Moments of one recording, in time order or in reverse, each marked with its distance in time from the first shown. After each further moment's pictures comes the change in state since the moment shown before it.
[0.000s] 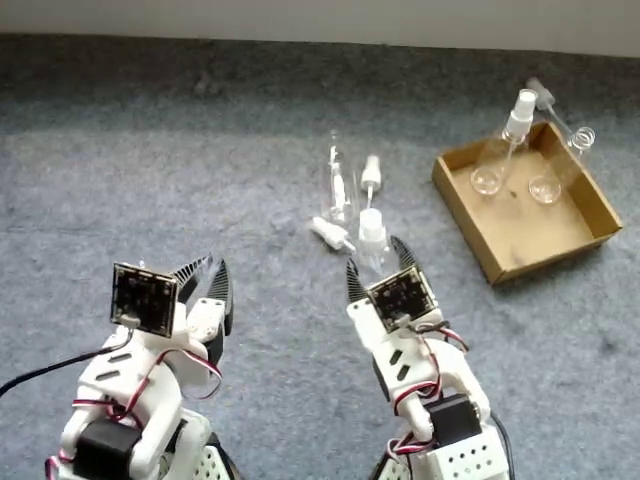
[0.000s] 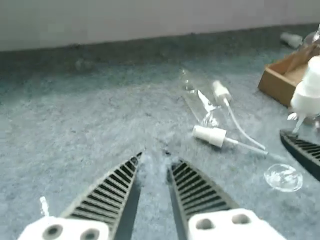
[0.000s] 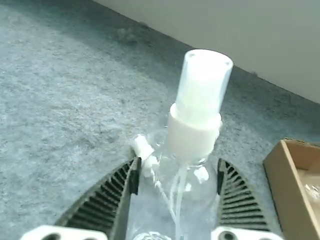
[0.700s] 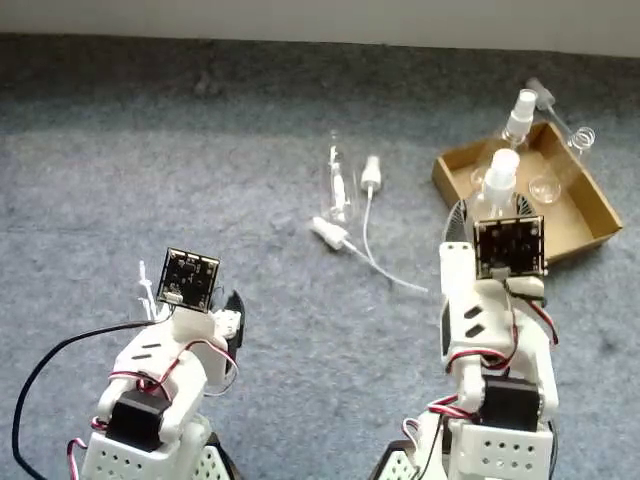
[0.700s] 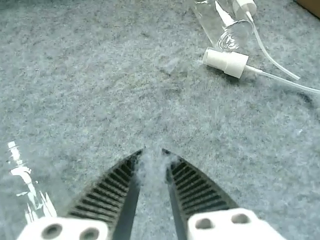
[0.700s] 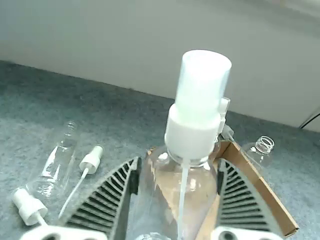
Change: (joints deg) left arm -0.2 -0.7 15.3 0.0 0.0; right arm 23.2 23.3 -32.1 3.9 0.4
